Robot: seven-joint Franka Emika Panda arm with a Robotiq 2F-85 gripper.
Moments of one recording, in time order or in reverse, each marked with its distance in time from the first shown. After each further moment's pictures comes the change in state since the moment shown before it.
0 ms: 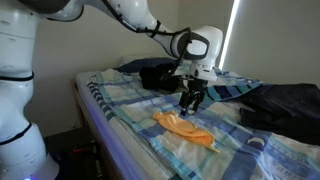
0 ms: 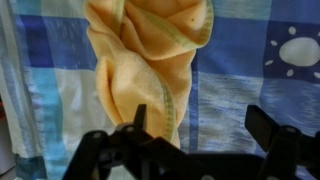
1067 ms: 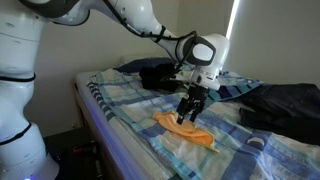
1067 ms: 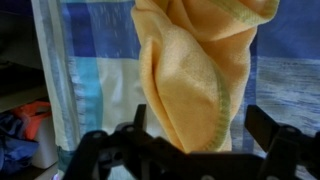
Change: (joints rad) arm -0.009 0.048 -0.043 0.033 -0.035 -0.142 0.004
